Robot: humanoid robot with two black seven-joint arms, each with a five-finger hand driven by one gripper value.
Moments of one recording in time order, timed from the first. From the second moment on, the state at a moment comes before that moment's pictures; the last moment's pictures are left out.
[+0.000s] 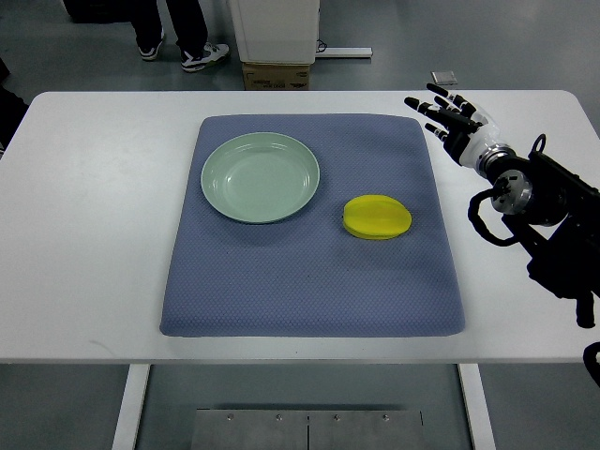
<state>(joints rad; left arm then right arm) -0.02 0.00 -0.10 -0.22 0.09 0.07 -0.21 0.93 -0.14 0.70 0.61 -0.13 -0.10 0.08</state>
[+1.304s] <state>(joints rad) -0.02 0.00 -0.10 -0.22 0.09 0.07 -0.21 0.97 -0.25 0.50 0.72 -0.29 0.10 0.19</state>
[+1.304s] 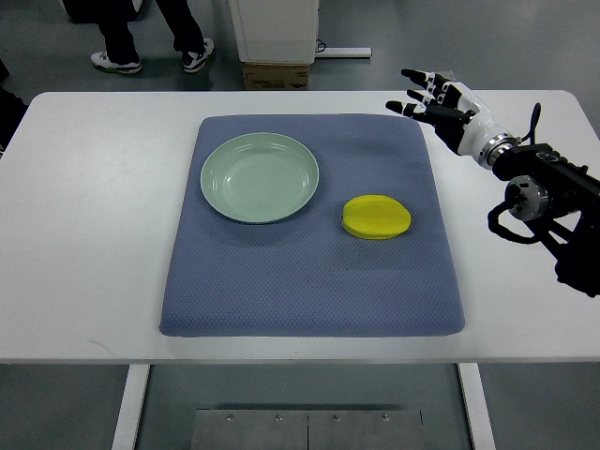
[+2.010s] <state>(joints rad) -0.02 0.00 -0.10 -0.22 0.09 0.07 -0.21 1.07 -0.34 0.18 0.88 -0.61 0.15 0.24</state>
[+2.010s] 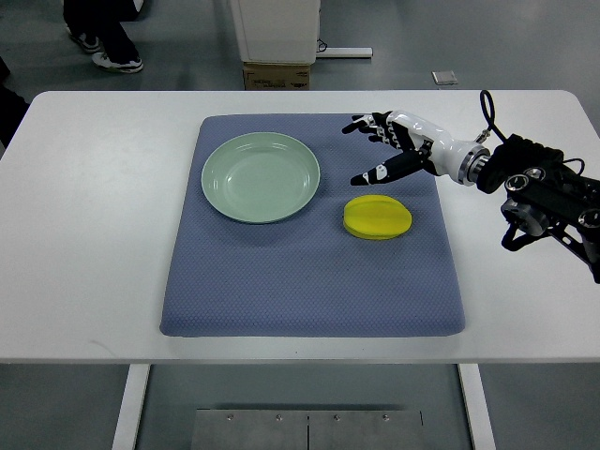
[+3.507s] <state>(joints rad) -0.02 0.00 -0.10 -0.22 0.09 0.07 -0.21 1.09 -0.36 -0.03 0.96 -0.84 0.09 0.31</state>
